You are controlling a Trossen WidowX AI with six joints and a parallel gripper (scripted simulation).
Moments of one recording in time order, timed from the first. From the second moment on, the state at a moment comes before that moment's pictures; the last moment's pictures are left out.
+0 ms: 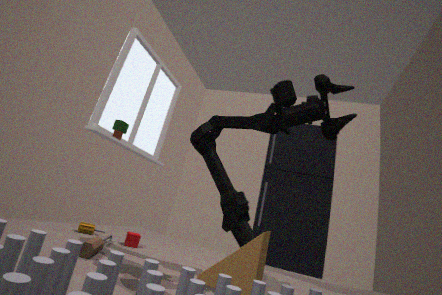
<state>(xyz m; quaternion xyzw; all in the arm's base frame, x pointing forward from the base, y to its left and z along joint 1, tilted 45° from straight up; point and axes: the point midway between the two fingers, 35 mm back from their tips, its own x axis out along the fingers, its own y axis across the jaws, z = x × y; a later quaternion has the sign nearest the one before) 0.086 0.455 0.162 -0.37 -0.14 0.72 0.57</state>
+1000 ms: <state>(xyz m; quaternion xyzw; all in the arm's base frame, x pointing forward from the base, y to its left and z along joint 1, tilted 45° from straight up) 0.380 0.138 0.078 -0.25 0.21 0.15 0.93</state>
